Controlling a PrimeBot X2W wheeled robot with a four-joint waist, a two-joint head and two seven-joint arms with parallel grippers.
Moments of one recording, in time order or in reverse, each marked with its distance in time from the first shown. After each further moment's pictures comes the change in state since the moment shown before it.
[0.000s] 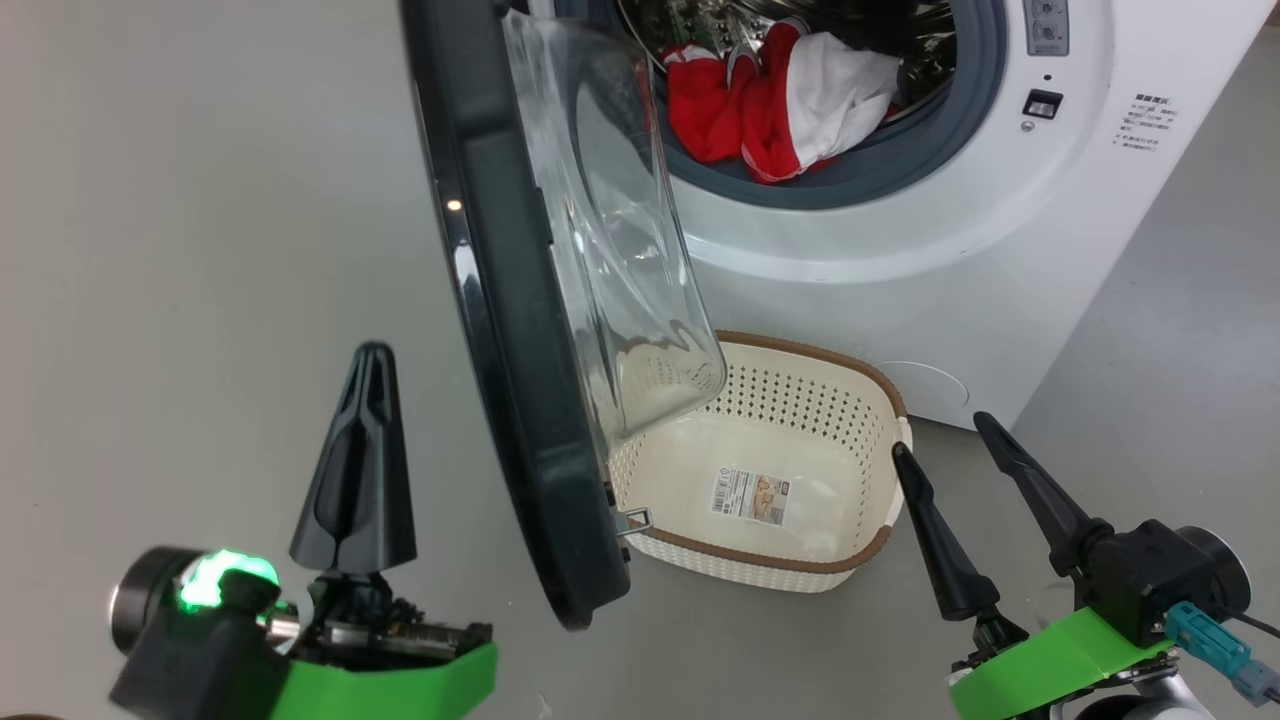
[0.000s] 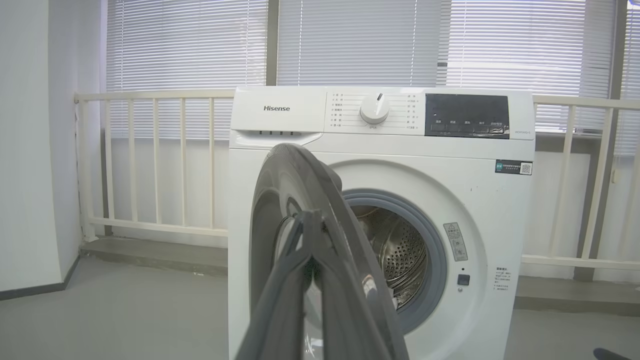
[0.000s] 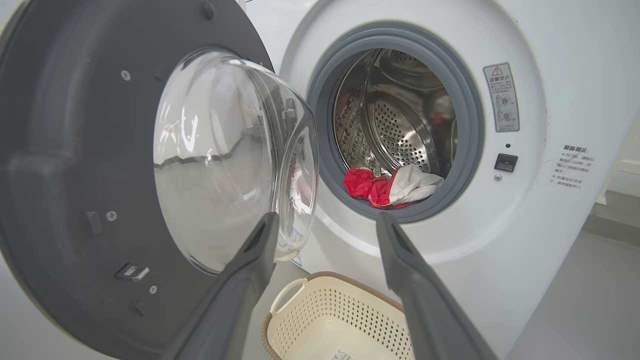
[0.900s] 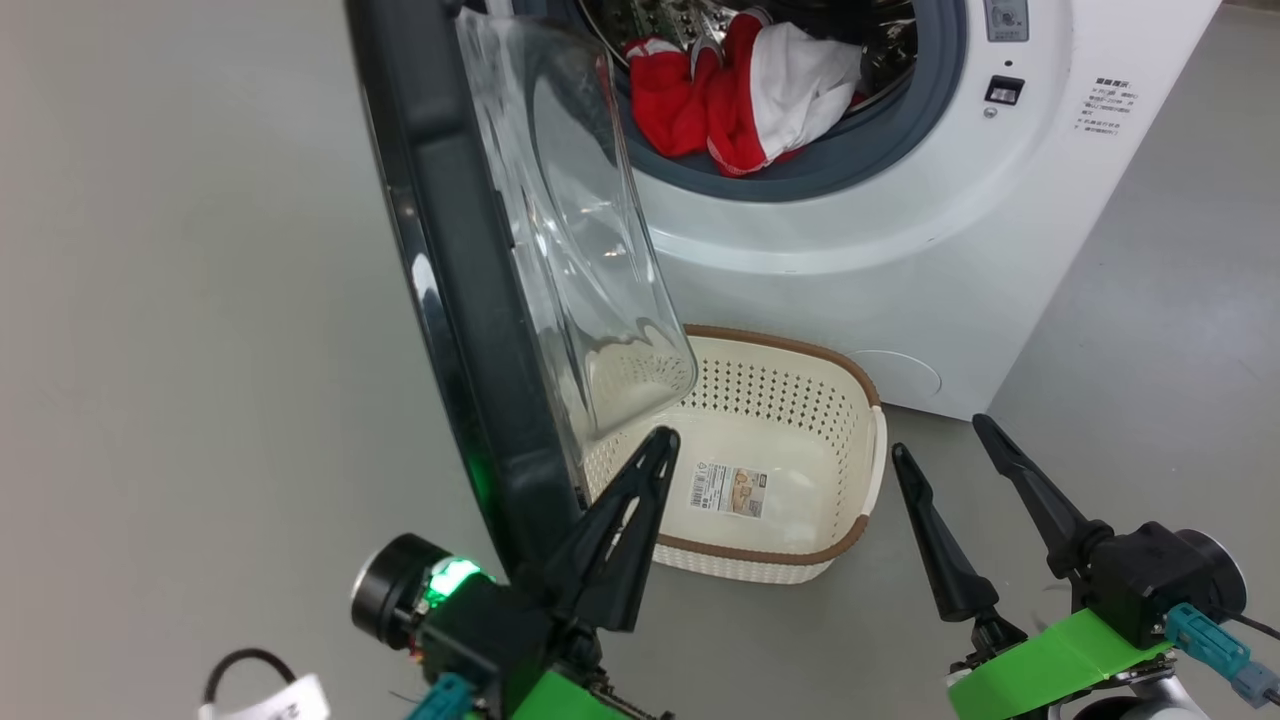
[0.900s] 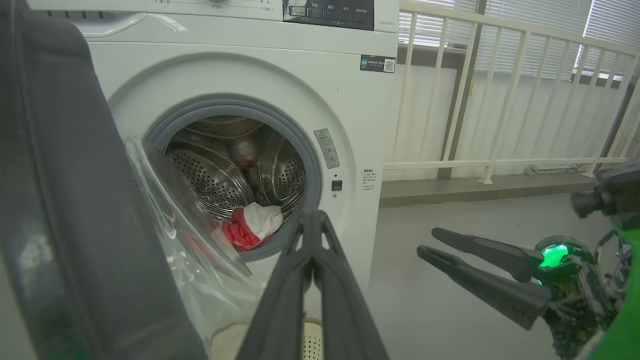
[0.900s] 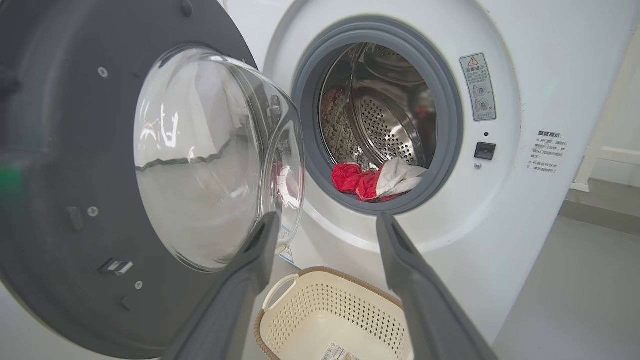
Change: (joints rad) left arm -0.085 -0.033 -0.281 0.042 0.031 -0.098 0.178; right arm -0.001 0.000 0.003 0.014 0.013 0.000 -0.018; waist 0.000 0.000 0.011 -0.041
